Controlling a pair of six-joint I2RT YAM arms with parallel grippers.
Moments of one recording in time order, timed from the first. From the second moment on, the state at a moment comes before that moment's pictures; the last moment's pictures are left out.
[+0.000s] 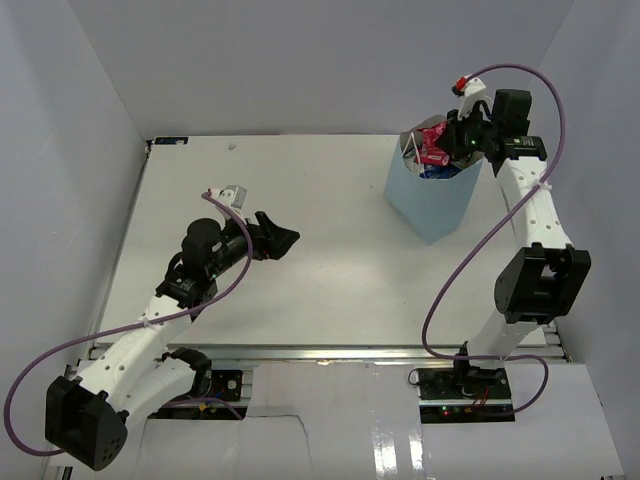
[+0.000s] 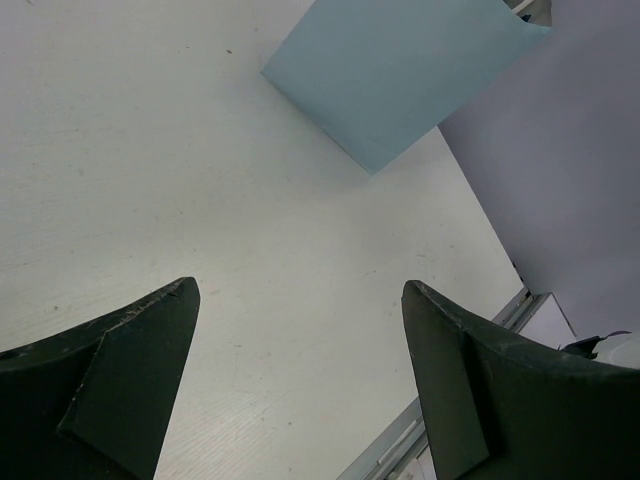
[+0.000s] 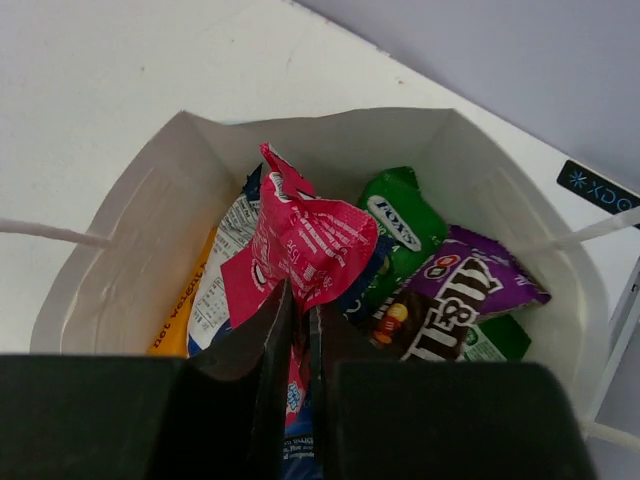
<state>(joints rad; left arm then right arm) -0.45 0.90 0.65 0.08 0.27 -0.55 -0.03 1.70 1.73 -0.52 -0.53 -0.29</state>
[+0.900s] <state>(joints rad) -0.45 0.90 0.66 0.09 0.24 -0.54 -0.06 1.56 1.88 -0.70 -0.54 -0.41</state>
